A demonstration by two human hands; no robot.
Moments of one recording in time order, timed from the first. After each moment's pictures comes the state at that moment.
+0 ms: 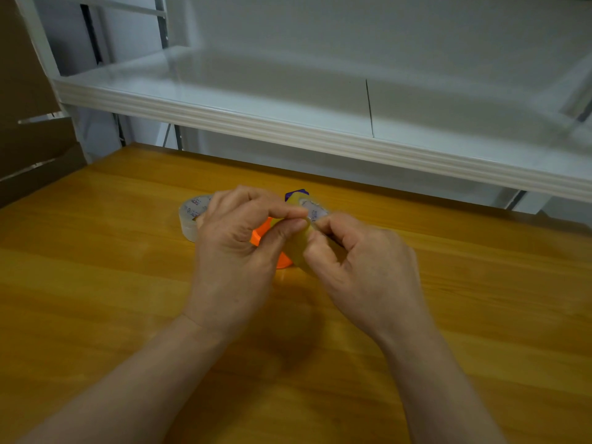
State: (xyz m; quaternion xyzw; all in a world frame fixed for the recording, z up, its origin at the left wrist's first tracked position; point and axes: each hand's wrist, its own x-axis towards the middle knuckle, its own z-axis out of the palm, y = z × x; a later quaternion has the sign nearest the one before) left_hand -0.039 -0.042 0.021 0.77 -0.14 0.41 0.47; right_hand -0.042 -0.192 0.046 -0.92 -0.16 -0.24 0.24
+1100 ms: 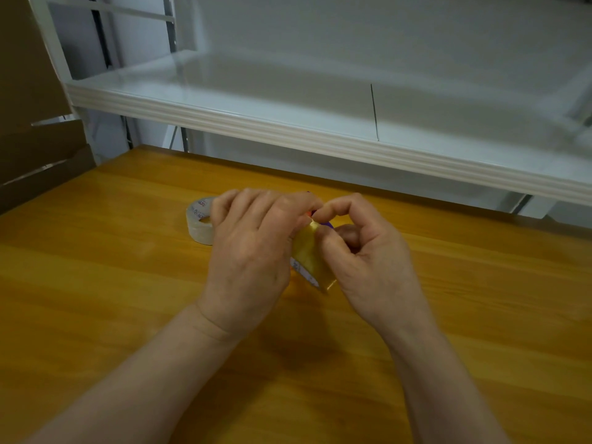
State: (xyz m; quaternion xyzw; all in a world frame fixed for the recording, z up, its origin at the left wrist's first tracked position) left_hand -0.033 -0.044 0.022 0.79 -0.20 0.52 0.24; right_hand -0.034 -0.194 0.042 -0.80 -0.21 -0.13 0.54
